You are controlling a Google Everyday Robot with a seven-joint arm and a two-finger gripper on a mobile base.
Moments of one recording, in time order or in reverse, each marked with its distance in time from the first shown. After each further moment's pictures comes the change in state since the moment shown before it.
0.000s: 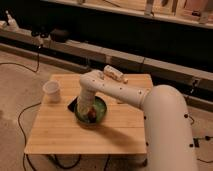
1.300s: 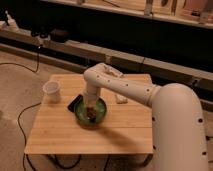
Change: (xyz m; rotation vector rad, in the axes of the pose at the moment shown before) arm 0.017 0.015 -0.025 -0.017 0.078 0.056
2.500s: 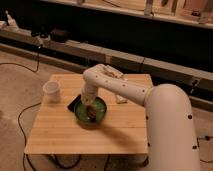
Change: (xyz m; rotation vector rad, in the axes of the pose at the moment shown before) arm 0.024 -0.027 0.022 0.063 0.018 -0.012
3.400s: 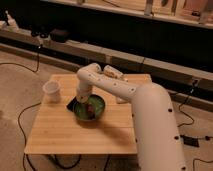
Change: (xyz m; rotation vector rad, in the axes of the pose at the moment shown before) arm 0.025 -0.033 0.023 0.025 0.022 0.010
